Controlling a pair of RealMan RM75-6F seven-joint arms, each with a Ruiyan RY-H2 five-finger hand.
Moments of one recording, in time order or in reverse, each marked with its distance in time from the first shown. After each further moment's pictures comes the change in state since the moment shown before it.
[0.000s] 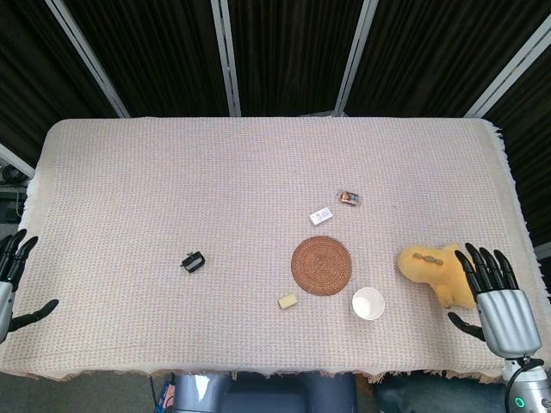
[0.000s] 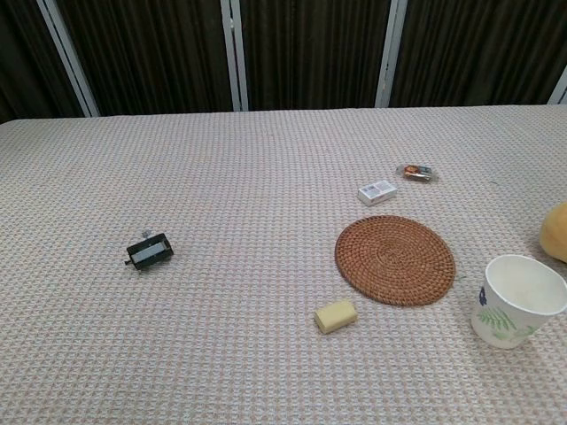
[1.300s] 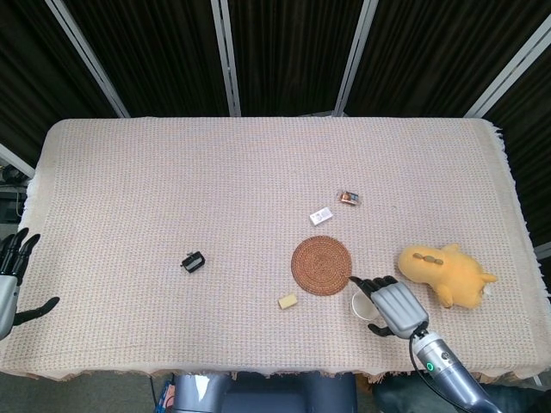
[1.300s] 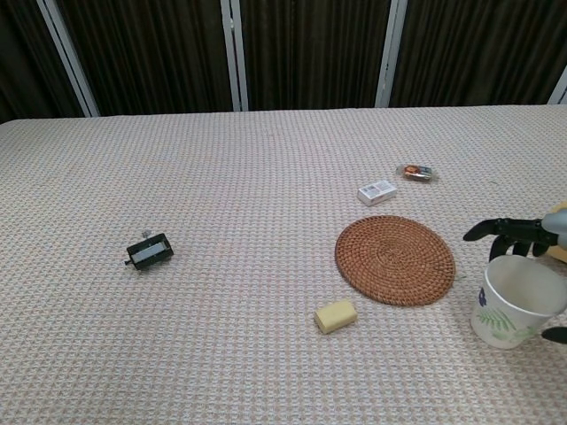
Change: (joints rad) left arm -0.018 -0.007 -0.013 -0.024 -0.081 -0.072 0.061; right arm 0.291 -0.143 -0.014 -0.091 0.174 -0.568 -0.165
